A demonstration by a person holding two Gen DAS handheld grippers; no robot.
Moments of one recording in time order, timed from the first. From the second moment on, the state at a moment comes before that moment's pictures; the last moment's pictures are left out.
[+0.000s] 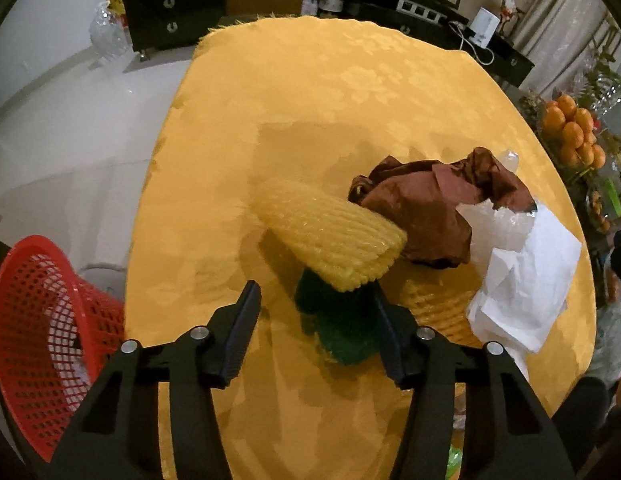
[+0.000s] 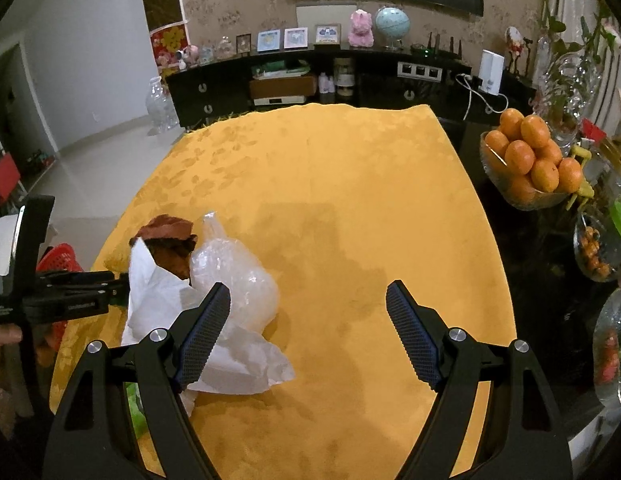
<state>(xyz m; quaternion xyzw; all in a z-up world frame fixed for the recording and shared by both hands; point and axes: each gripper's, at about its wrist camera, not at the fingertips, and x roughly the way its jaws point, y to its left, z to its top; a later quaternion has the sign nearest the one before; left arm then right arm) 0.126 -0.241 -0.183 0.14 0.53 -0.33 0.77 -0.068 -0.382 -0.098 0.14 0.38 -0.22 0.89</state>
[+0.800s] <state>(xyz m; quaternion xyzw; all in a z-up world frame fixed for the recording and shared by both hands) 0.086 -0.223 -0.147 0.14 0.47 -0.37 0.79 -0.071 -0.367 -0.088 0.13 0.38 -0.22 0.89</state>
